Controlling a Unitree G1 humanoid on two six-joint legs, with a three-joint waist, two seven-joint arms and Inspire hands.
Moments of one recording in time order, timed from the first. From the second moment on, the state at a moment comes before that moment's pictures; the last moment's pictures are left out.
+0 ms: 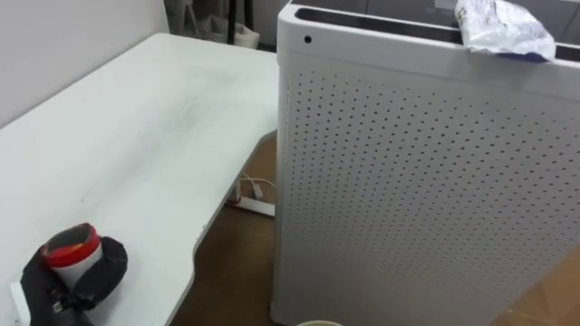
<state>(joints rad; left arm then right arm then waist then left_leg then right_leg) -0.02 0.23 -0.01 0.53 -0.34 -0.45 0.60 0.06 -0.24 0.26 0.87 0.26 -0.11 0.07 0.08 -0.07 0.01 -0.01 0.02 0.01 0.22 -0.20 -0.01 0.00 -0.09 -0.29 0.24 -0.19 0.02</state>
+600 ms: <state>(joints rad) -0.03 0.22 -0.19 0.36 -0.32 -0.35 0.35 0.01 -0.23 0.26 0.87 0.22 -0.11 0.07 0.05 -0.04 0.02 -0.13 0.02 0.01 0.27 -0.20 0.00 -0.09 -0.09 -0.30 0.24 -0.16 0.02</state>
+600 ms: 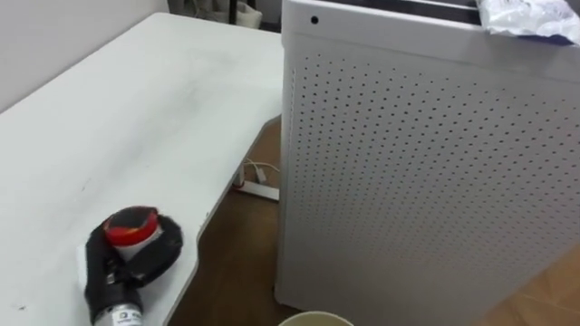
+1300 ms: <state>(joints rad) -0.09 0.23 -0.45 0.29 -0.31 -0.24 -0.16 -0.12 -0.23 0.26 0.87 0.23 -0.12 0.07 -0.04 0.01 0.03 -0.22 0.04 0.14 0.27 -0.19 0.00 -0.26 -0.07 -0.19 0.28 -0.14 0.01</state>
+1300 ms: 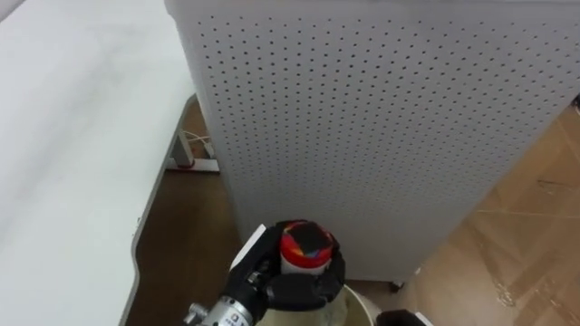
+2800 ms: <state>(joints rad) -0.07 0.25 -0.51 0.13 0.01 -0.23 -0.13 -0.05 -0.26 0.29 0.87 0.23 -0.14 0.04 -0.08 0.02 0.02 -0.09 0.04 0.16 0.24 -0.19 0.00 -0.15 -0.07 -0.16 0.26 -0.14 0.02</state>
